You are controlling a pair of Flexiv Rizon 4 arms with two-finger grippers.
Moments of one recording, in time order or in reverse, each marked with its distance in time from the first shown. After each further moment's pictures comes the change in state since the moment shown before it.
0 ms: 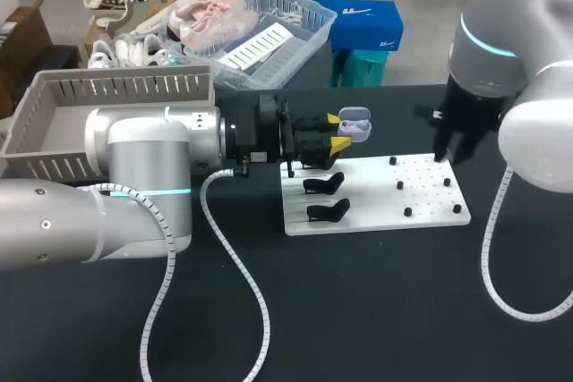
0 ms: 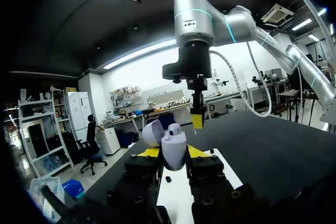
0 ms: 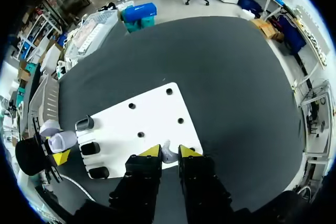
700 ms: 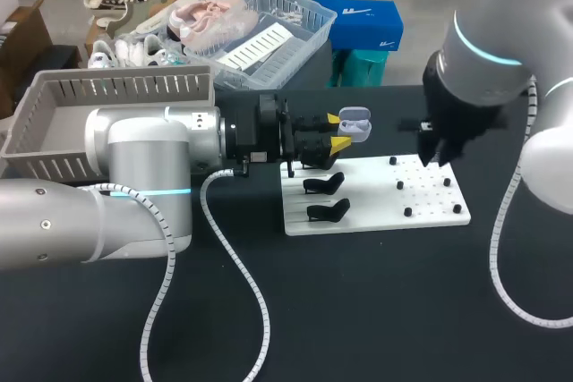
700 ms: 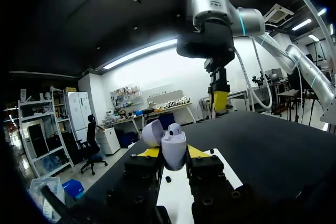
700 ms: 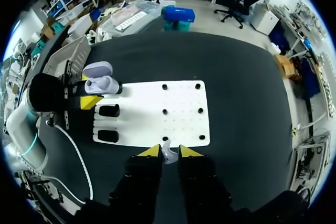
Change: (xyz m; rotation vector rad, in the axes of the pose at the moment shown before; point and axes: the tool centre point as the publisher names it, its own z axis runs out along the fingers) left arm 0.000 0.000 0.000 0.000 0.000 0.000; right arm 0.040 0.027 -0.044 -0.045 -0.053 -0.325
